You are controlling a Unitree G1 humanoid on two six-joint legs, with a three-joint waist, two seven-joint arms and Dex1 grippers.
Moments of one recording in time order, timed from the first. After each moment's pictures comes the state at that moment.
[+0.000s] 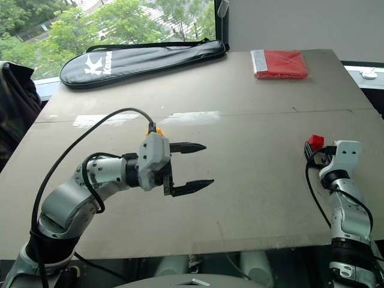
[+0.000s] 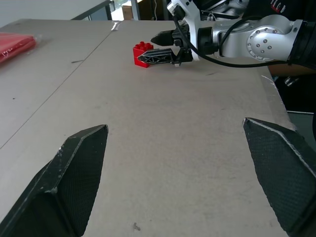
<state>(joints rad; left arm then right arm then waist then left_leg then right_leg) -0.29 0.68 -0.15 -0.61 -0.54 0.56 -0.85 -0.16 -0.37 -0.37 0.15 0.28 0.12 0.24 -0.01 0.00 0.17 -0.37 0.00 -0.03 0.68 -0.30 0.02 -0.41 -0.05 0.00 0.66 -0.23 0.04</state>
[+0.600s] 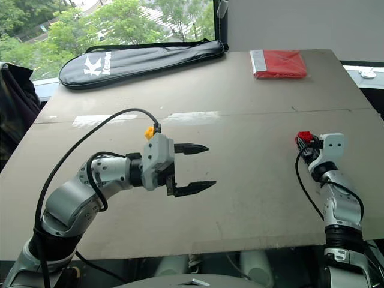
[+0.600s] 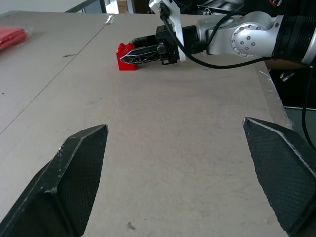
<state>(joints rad) -0.26 0.68 -0.14 -0.60 -0.54 0.57 -0.85 -0.22 -0.45 -0.26 0.25 0.34 0.06 0.60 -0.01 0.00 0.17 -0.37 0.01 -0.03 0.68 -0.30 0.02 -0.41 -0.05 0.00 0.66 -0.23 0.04</state>
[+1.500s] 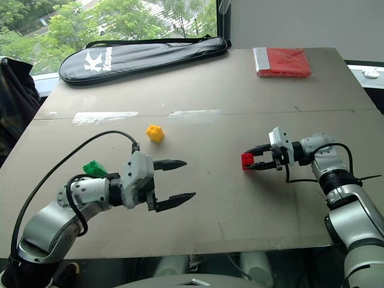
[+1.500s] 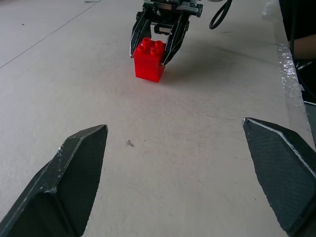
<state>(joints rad) -0.01 0.75 -0.03 -0.62 -0.52 0.50 -0.87 -0.77 -0.64 0.45 0.89 0.54 -0.40 1.56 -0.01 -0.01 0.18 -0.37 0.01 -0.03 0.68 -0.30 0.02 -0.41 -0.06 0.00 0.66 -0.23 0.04</state>
